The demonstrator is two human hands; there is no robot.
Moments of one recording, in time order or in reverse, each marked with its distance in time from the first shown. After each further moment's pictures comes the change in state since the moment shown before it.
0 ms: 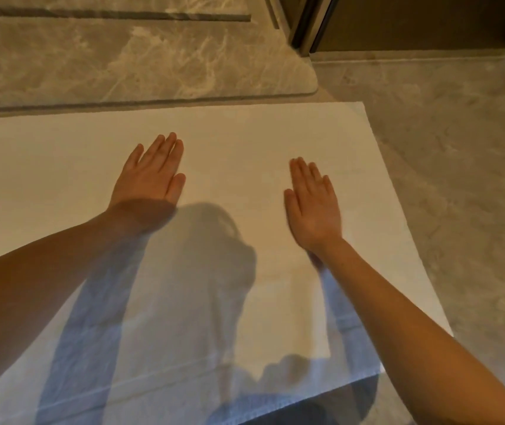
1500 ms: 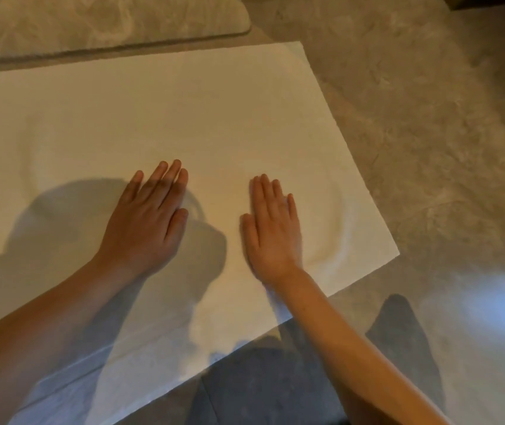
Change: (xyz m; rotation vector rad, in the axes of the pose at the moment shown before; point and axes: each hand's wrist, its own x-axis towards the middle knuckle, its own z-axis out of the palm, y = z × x) left_hand -0.087 0.086 0.008 -0.051 -0.027 0.292; right_hand -0.139 -0.044 -0.001 0.023 -0.036 0.216
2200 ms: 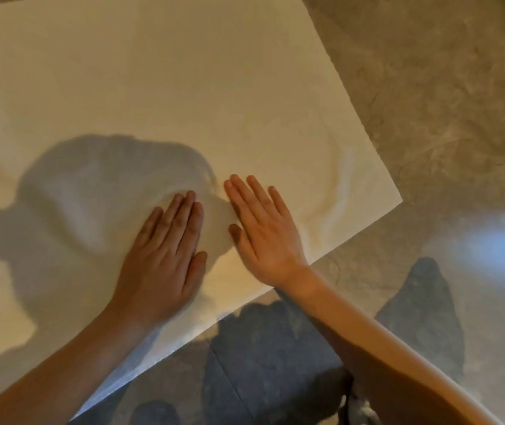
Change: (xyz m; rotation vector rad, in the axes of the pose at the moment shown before) left_hand -0.083 0.060 0.013 -0.072 -0.030 0.178; right_hand -0.061 0.009 0.018 -0.019 -0.084 -0.209
